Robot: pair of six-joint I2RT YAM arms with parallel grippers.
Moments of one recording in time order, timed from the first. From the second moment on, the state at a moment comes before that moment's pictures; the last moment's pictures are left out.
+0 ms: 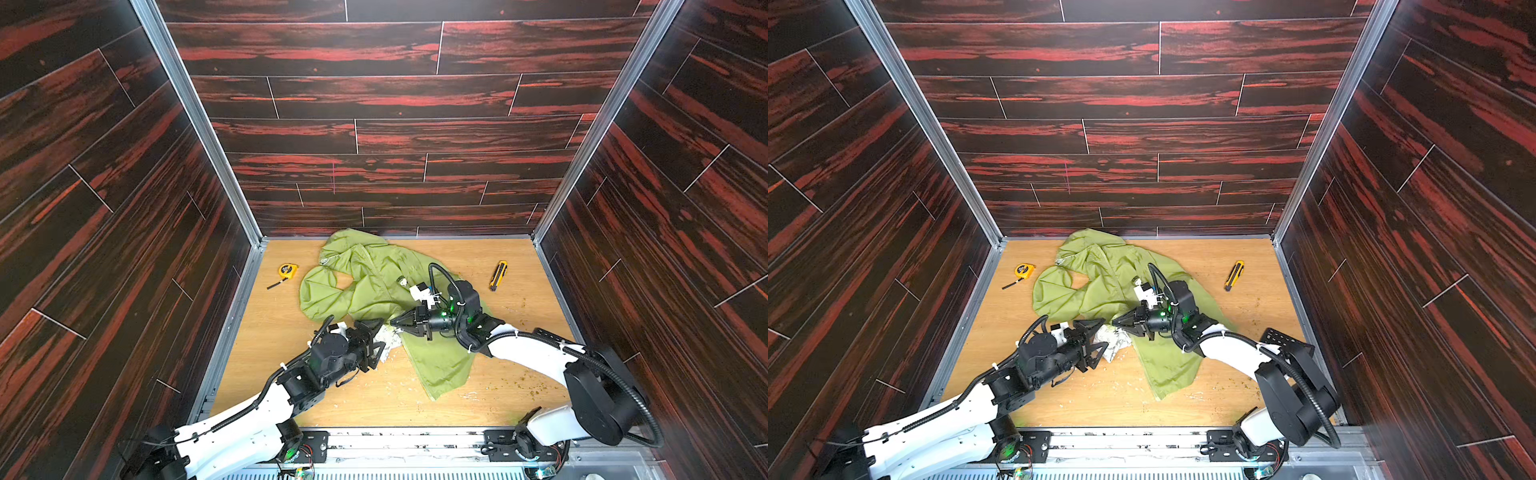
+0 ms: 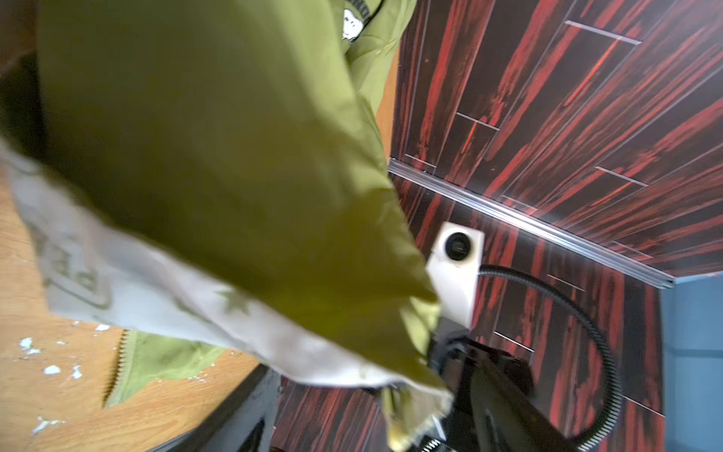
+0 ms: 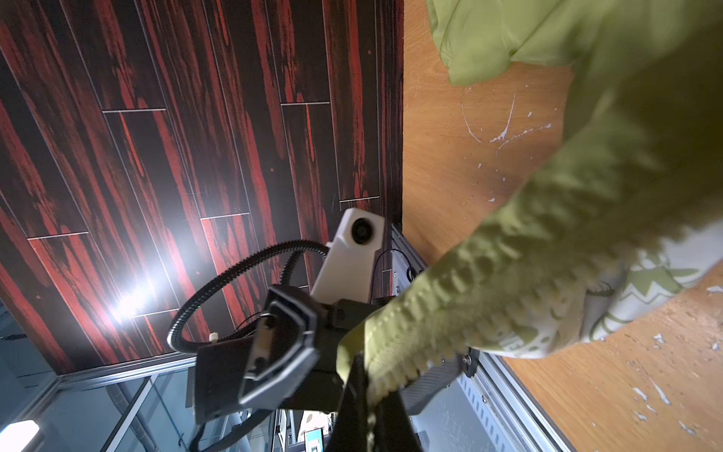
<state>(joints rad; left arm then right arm) -0.82 0.91 0.41 0.21 -0.03 -1.89 0.67 1.47 0.80 0.34 -0.88 1.31</state>
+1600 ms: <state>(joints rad) -0.82 1.16 0.44 0.44 0.12 -1.85 0.66 1.37 0.83 -0.15 -0.86 1.04</state>
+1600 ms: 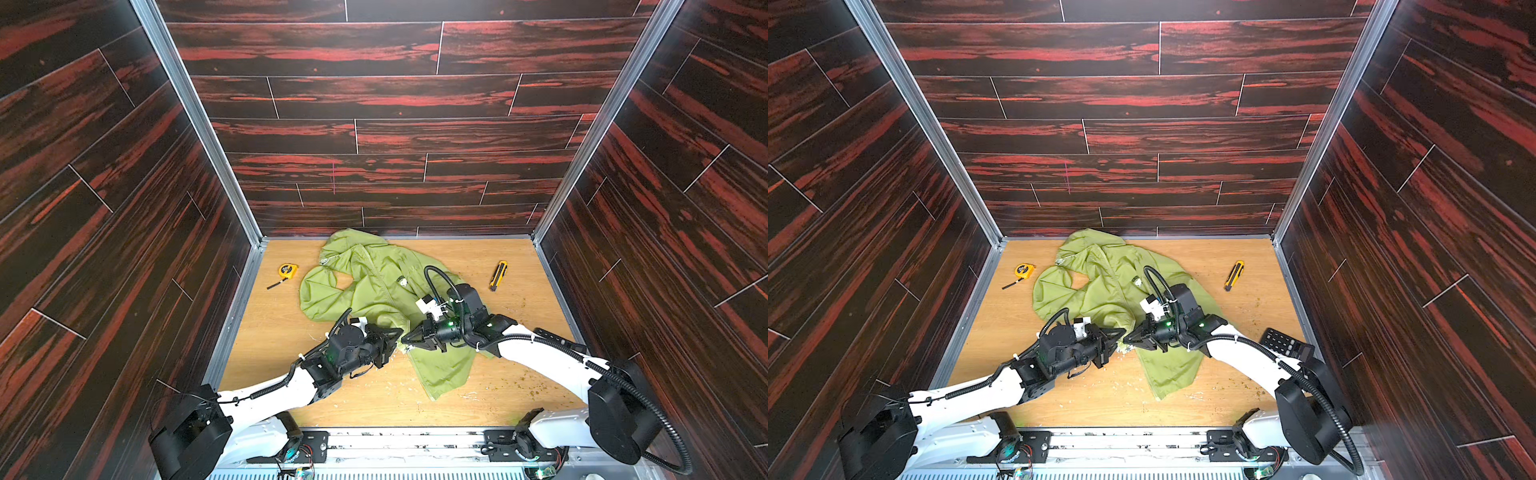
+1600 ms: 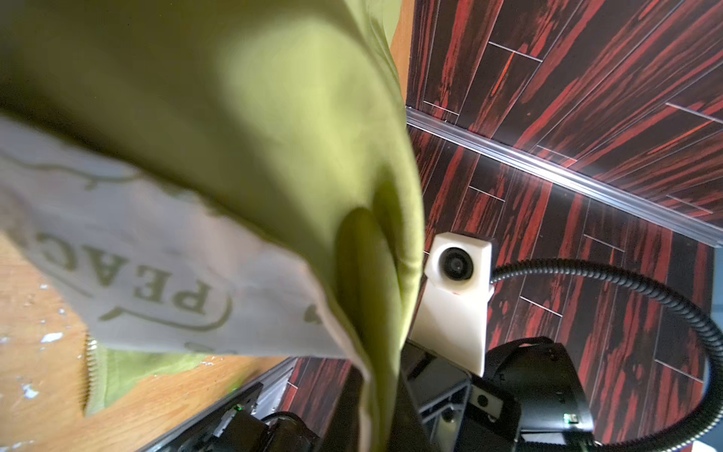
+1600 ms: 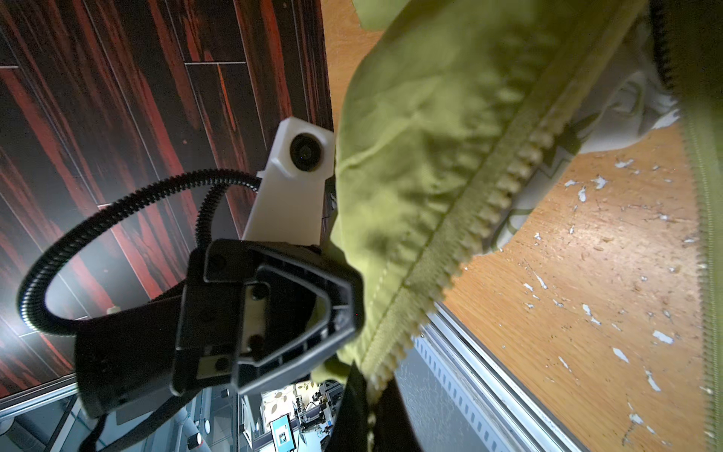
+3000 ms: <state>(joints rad) -0.82 1.13 0.46 0.40 0.17 -1.79 0.59 1.37 0.82 0.01 -0.87 1.20</state>
